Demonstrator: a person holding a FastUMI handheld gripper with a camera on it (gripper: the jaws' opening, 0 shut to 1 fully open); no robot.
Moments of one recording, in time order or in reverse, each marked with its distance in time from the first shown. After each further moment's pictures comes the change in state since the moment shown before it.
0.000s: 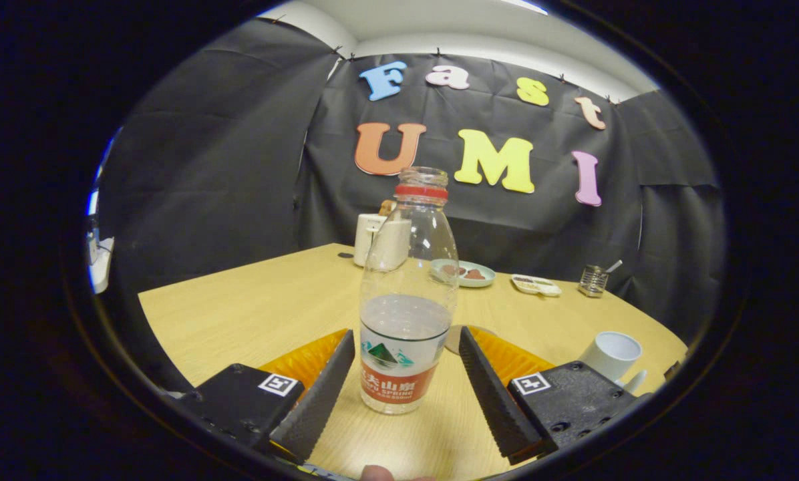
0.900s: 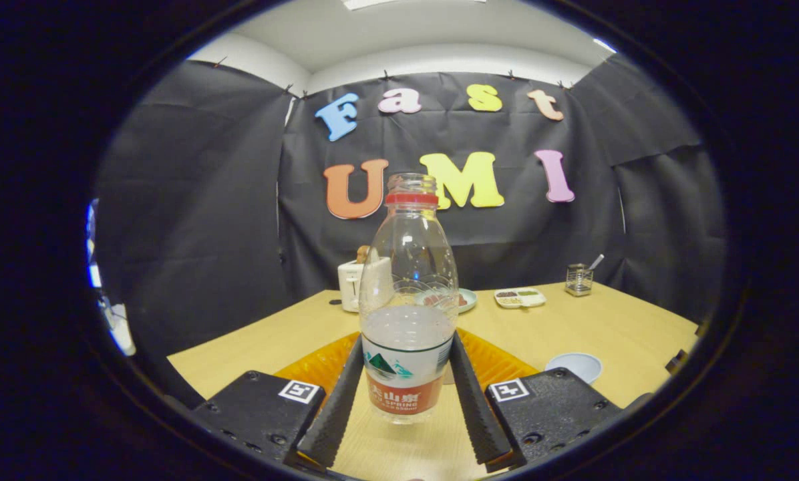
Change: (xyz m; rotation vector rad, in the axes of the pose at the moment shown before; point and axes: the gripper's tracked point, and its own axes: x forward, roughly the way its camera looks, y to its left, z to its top) arm -0.045 -0.054 0.081 0.259 -0.108 0.023
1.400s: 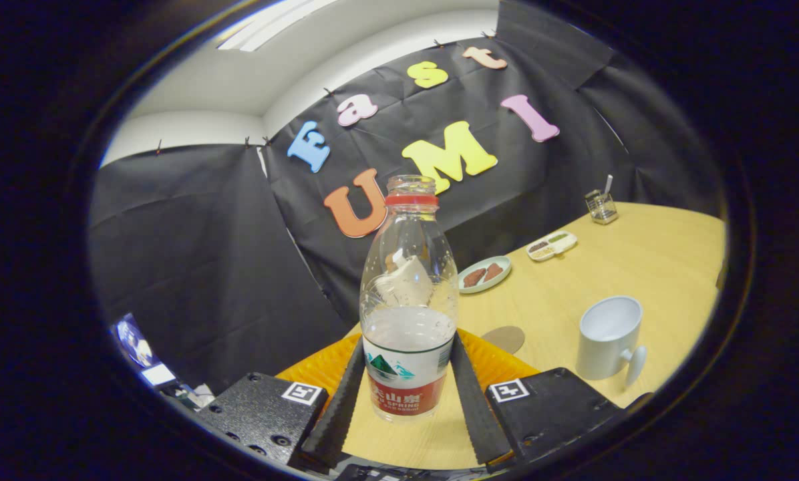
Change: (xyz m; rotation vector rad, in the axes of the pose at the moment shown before) arm -0.019 0.000 0.008 0.435 0.051 0.145
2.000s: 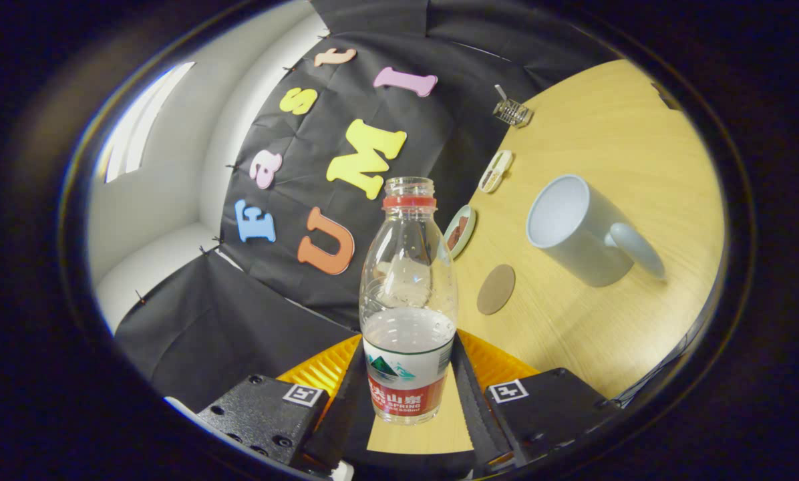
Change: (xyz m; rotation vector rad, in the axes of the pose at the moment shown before) arm -0.015 -0.042 -0.022 0.607 -0.007 -0.005
